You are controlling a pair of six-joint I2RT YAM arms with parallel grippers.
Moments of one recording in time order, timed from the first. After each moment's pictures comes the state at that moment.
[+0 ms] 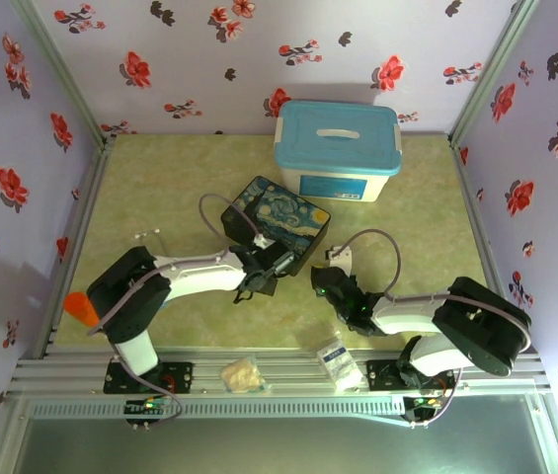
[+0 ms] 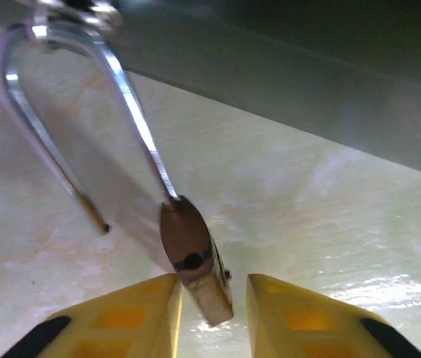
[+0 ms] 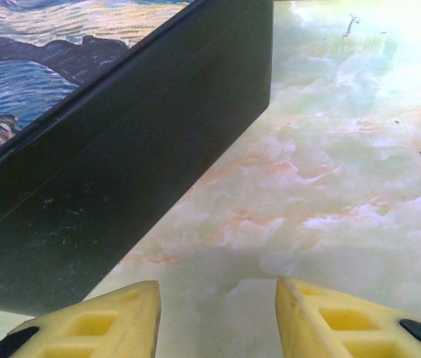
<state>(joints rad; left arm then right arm) -1.02 1.74 1.03 -0.59 -0.37 -0.65 0.93 1.38 0.32 0.38 0.56 0.59</state>
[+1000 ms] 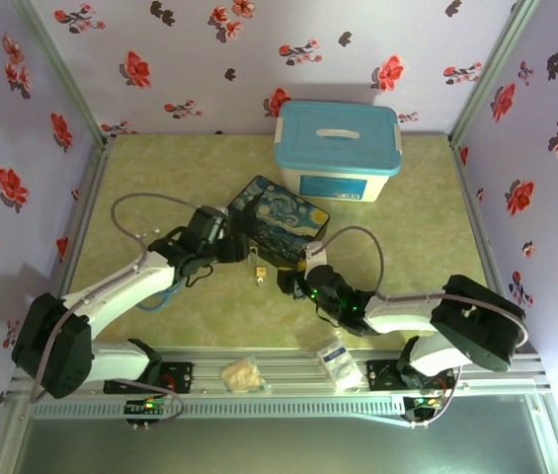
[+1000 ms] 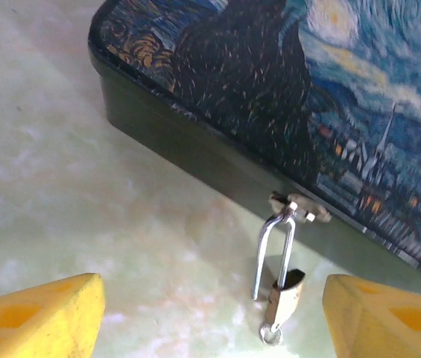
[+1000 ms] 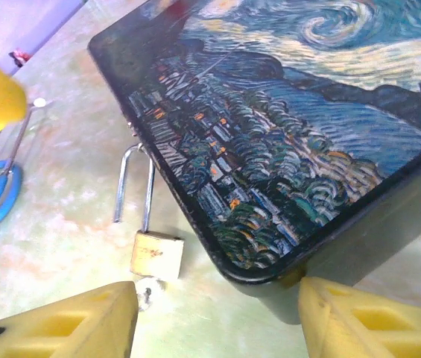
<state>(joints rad) -0.61 1.29 0.81 -0.37 -0.08 -0.56 1.03 1.43 0.41 0.55 0.30 0.56</state>
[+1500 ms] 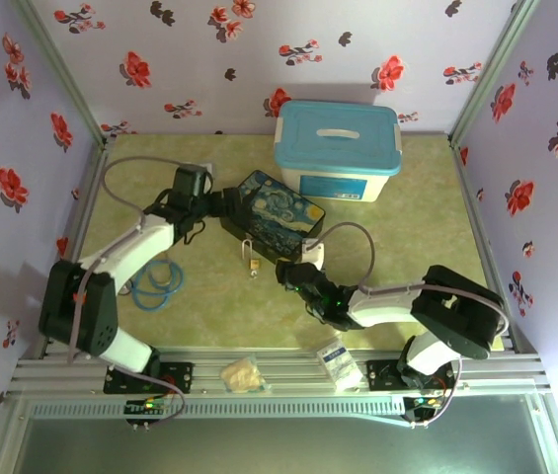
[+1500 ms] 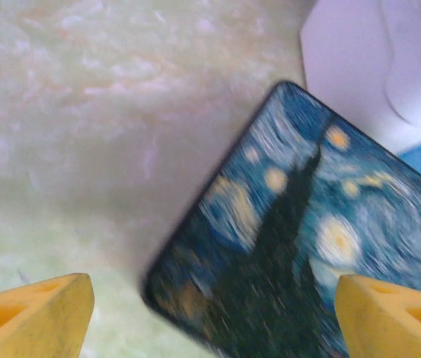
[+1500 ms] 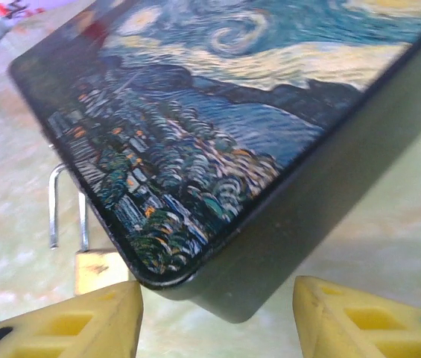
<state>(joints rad) -0.39 1.56 1.07 -0.20 0.00 -0.37 1.06 1.52 0.52 0.42 0.58 0.72</state>
